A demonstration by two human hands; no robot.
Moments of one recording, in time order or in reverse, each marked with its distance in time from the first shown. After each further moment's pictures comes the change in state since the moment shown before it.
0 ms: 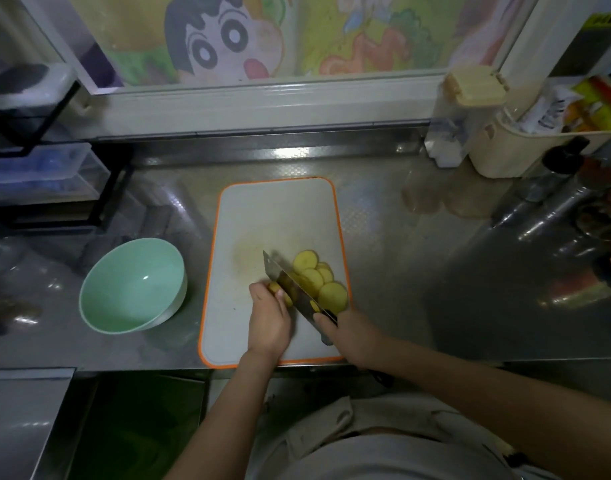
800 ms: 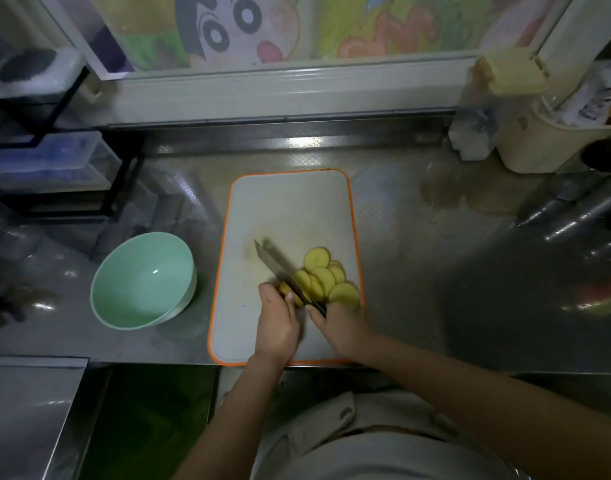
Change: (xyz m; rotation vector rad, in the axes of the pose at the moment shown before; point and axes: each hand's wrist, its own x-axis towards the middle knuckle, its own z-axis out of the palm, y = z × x) left_hand 0.002 -0.008 0.002 0.007 0.001 -0.001; right_hand 0.045 -0.007 0.023 -0.098 0.098 -0.009
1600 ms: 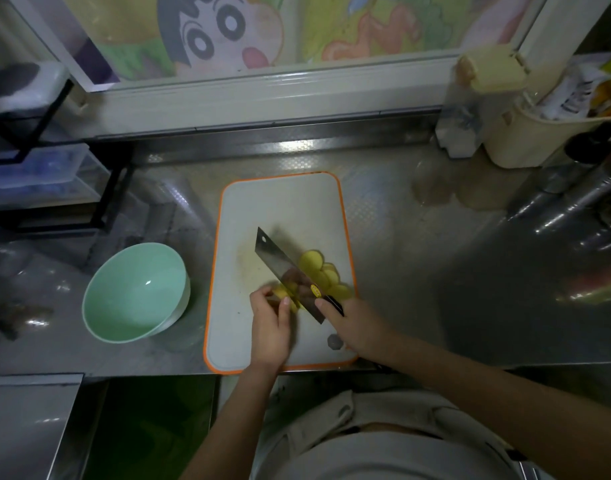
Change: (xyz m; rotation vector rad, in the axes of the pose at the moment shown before) left_hand 0.000 -0.007 0.000 -0.123 0.020 -0.045; right_hand -0.032 -0.001 -0.042 0.263 0.077 -0.096
